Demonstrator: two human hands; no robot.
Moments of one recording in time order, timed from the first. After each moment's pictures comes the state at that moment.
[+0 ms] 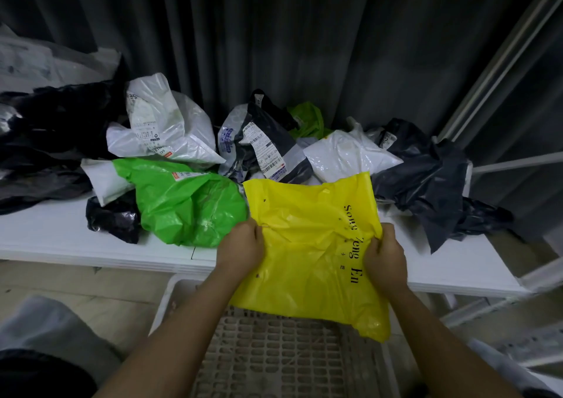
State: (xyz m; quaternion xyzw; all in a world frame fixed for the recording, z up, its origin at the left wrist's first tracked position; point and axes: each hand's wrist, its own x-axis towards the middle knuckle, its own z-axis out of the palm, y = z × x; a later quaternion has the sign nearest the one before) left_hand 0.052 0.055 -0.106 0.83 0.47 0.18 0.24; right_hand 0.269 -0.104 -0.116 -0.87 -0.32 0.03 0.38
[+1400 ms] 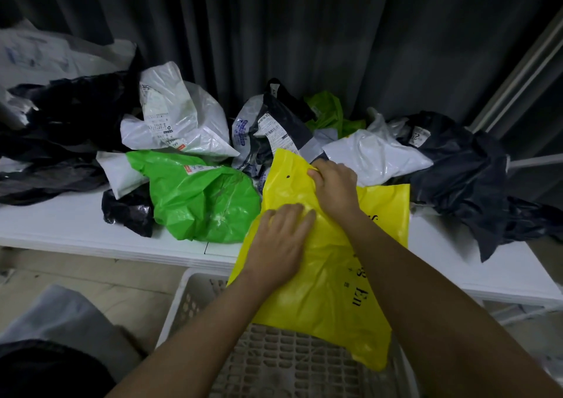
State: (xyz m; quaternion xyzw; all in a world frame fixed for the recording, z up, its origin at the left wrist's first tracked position) left_hand 0.062 0.030 -0.099 0.93 0.30 0.19 -0.07; right_hand 0.239 0.052 -0.073 -0.80 -0.54 -0.09 0.25
